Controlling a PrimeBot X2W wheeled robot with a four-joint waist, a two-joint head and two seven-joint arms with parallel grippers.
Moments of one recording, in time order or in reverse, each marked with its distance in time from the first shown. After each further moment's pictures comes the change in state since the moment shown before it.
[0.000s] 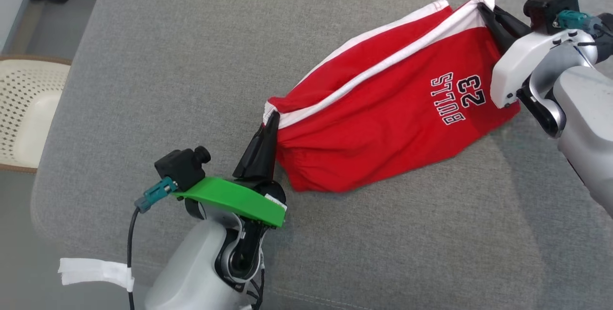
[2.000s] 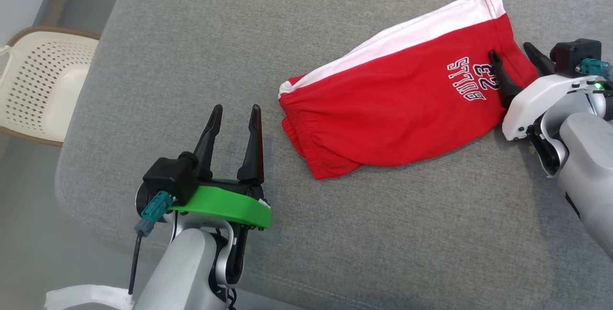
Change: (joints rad) left arm 0.067 -0.001 0.120 -0.143 0.458 0.185 0.000; right arm 0.081 0.044 -0.031 0.209 0.149 0.000 -0.108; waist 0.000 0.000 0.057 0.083
